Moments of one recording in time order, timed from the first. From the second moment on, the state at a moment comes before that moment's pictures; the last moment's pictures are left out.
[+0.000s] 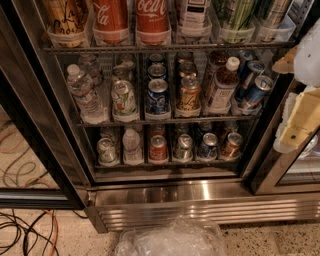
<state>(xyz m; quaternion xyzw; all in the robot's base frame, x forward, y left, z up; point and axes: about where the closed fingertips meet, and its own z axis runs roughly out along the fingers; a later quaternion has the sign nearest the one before) 0.438 -0.217 0.976 -0.60 0.78 -0.03 0.16</state>
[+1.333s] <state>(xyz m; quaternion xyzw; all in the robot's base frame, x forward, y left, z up) 0.472 -0.125 0.932 -0.56 0.78 0.05 0.27</state>
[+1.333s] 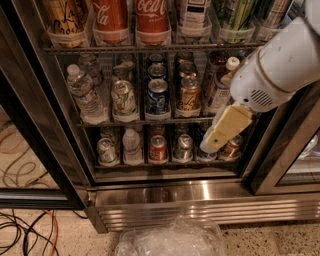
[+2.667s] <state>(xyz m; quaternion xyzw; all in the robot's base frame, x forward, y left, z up) 0.474 -0.075 0.913 -0.49 0.79 0.09 0.35</state>
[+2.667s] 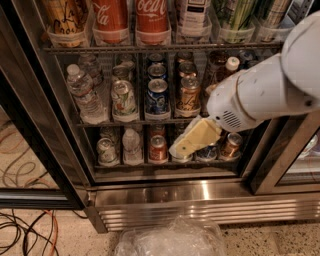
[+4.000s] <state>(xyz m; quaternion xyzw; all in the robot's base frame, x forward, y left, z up) 0.530 0.002 0.898 -0.37 0.77 0.11 0.50</state>
